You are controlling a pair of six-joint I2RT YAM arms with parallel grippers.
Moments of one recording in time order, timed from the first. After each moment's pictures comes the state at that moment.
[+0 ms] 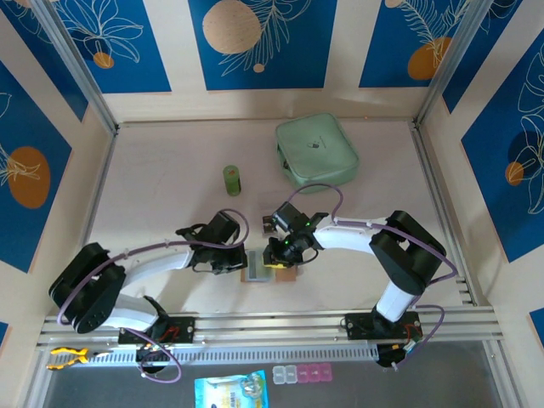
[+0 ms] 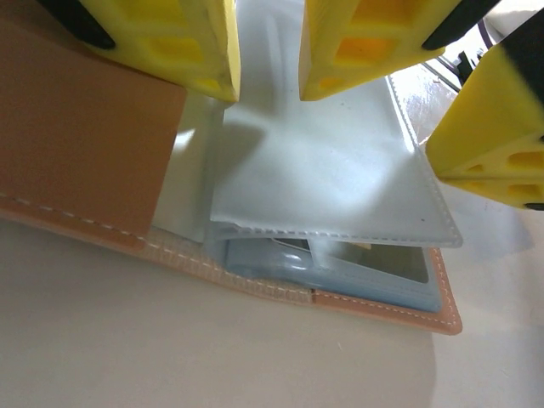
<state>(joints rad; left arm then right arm) -0.76 1.37 0.63 -0.39 0.29 -0.91 0.84 1.67 0.87 -0.38 -0.44 0.85</state>
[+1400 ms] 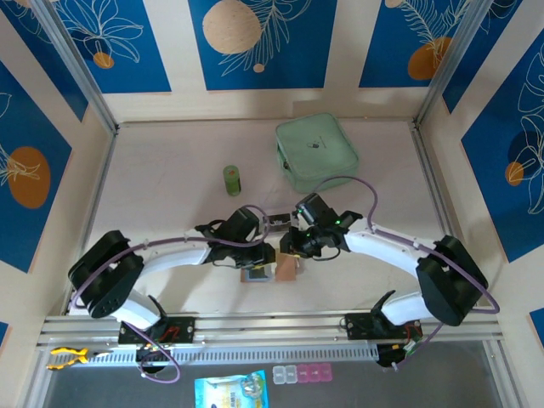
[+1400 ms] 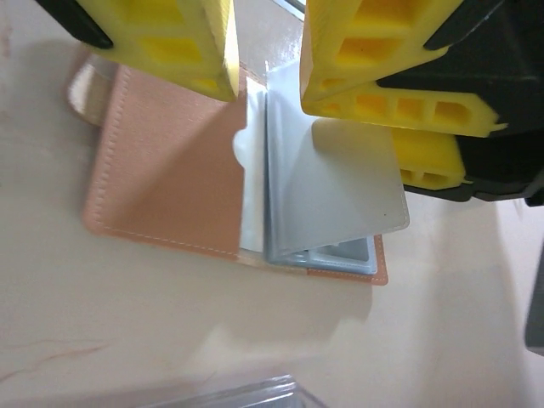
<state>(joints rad) -0.87 1.52 0.75 -0.22 0.39 -0.99 0.71 1.37 0.77 -0.47 -0.39 0.83</state>
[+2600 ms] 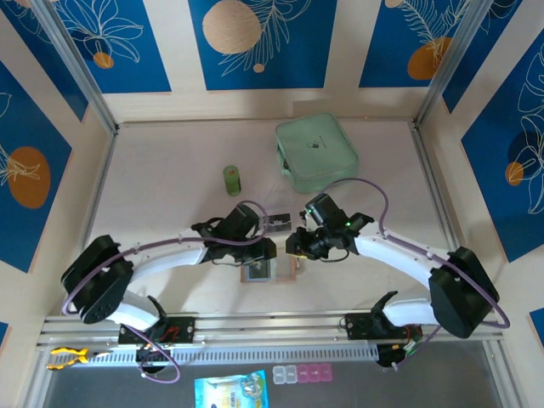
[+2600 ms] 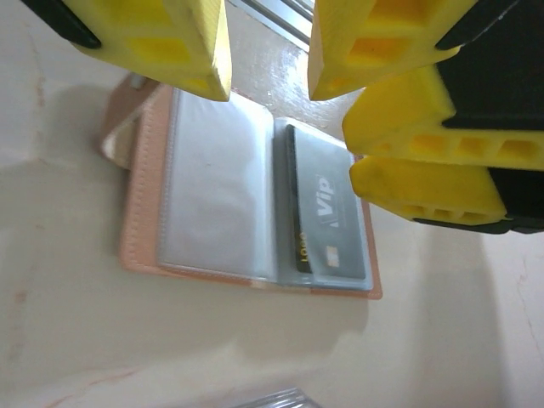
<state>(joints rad) -0.86 1.44 0.76 -0.28 0.30 -0.98 0.70 1.31 0.75 -0.50 -0.43 0.83</state>
